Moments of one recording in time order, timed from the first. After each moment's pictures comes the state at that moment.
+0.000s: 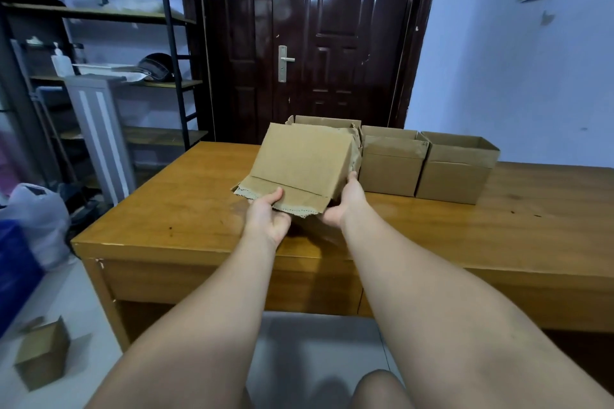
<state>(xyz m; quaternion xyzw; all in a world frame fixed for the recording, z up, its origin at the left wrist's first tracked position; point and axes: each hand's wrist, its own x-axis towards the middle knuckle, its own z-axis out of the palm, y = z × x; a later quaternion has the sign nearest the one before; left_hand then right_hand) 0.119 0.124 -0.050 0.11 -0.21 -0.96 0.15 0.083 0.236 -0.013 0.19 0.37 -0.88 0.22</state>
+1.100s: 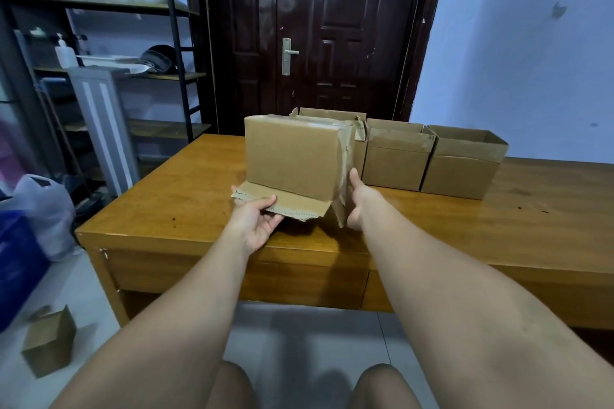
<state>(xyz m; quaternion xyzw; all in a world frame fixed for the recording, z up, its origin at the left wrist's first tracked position) 0.141 0.092 -0.065 0.16 -0.33 -0.92 0.10 0.081 0.260 -0.020 0.23 0.61 -0.73 0.17</state>
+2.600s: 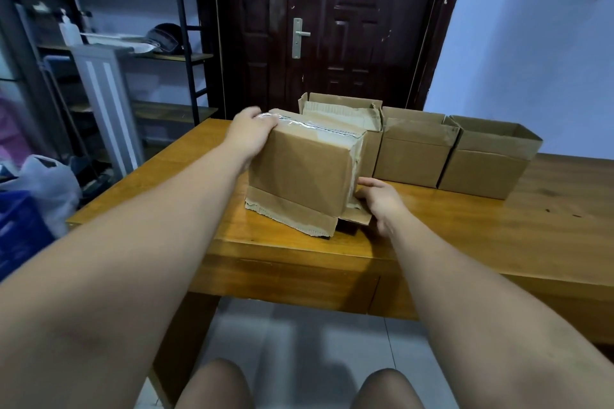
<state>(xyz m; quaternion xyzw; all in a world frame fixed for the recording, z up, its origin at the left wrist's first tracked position) 0.099 0.066 0.029 0.15 -0.77 -0.56 0.25 0.040 0.276 -0.057 0.05 0.72 -0.68 0.09</state>
